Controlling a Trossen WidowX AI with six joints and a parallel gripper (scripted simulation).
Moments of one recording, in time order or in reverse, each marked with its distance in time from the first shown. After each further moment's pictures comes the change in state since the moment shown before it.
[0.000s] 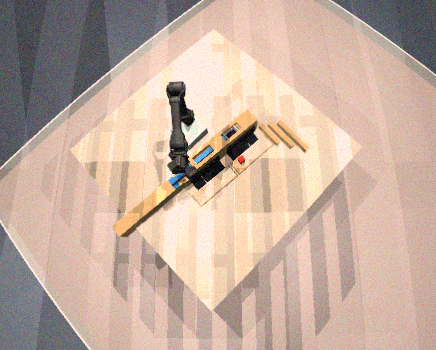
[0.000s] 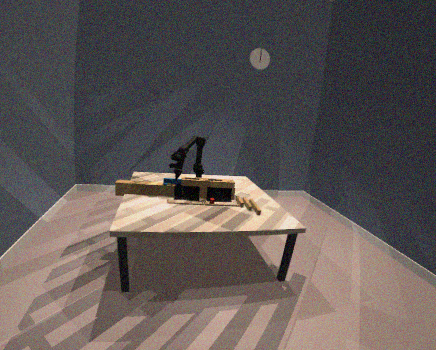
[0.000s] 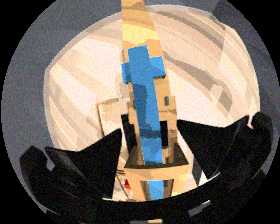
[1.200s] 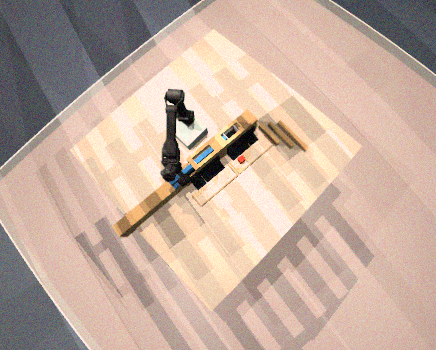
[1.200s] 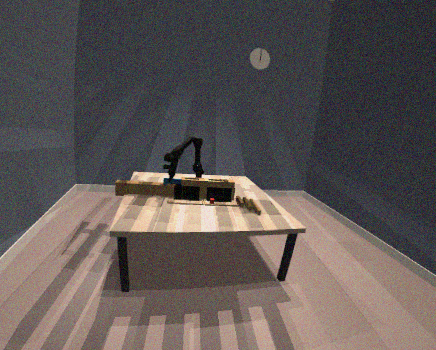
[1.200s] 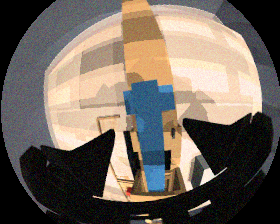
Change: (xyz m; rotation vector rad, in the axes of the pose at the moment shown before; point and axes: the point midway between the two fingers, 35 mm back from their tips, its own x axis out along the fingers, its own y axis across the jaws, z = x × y) arm 0.024 -0.001 0.046 -0.007 0.001 0.011
